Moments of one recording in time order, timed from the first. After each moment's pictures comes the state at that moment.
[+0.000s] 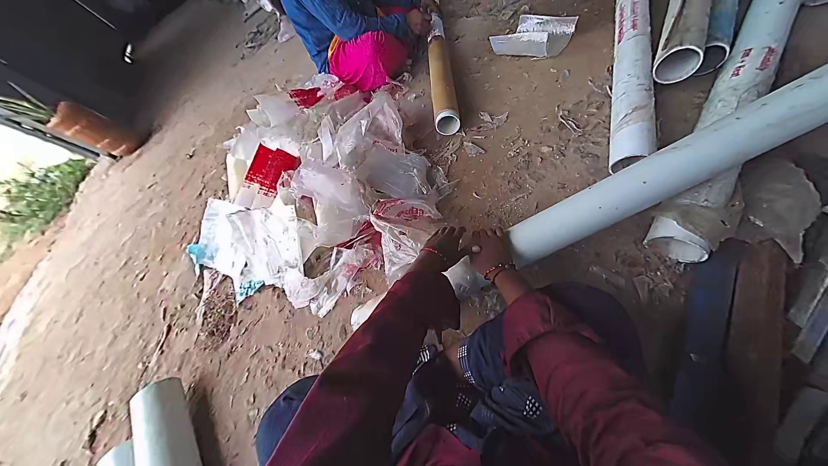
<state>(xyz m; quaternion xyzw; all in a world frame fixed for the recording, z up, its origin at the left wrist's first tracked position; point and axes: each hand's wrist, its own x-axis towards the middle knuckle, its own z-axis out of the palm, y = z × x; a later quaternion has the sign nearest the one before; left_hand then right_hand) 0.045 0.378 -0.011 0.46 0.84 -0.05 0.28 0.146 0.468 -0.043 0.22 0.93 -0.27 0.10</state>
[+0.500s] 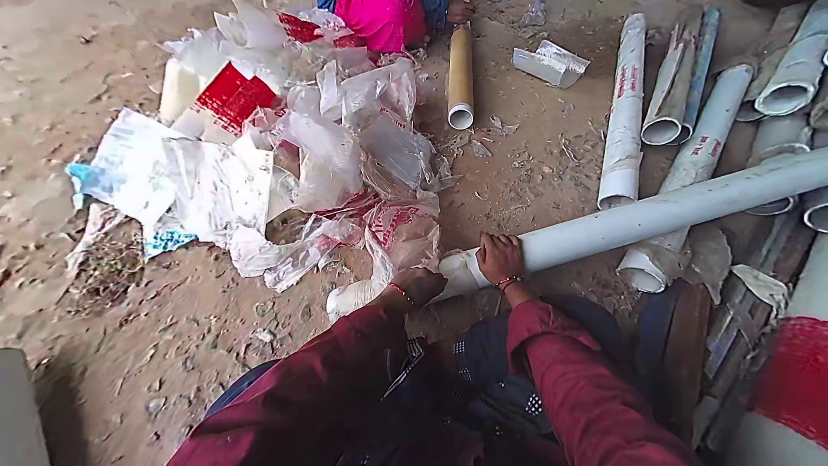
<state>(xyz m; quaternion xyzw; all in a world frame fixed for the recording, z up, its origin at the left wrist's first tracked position) 0.070 0.269 0.009 0.46 0.81 -0.06 0.37 0.157 0.456 -0.083 0.21 0.97 -0.09 -0.10</state>
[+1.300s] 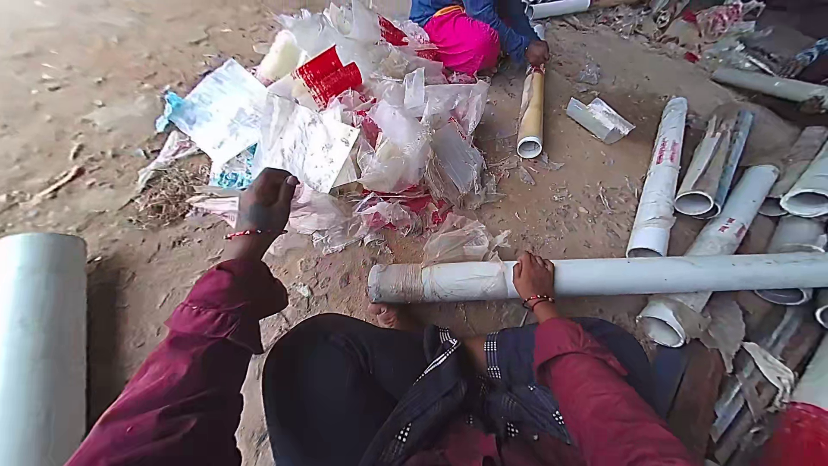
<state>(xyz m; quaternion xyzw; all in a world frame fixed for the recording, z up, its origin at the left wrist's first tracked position) -0.069 -0.019 0.043 0.15 0.91 0.37 -0.09 0.151 0.423 -0.065 0.25 0.97 -0.05 0.00</state>
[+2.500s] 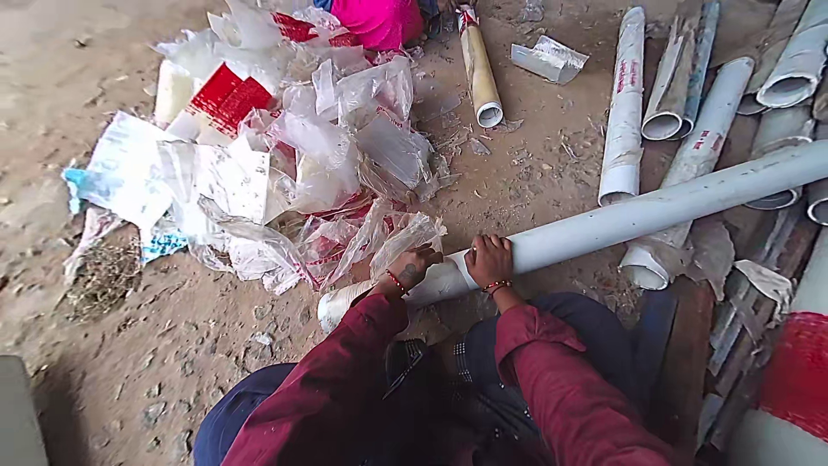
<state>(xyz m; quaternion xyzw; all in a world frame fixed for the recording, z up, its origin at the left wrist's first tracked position) 0.026 0.262 -0.059 0.56 0.78 0.22 0.16 0.148 0.432 -0.082 0.23 0.96 -0.11 -0.10</state>
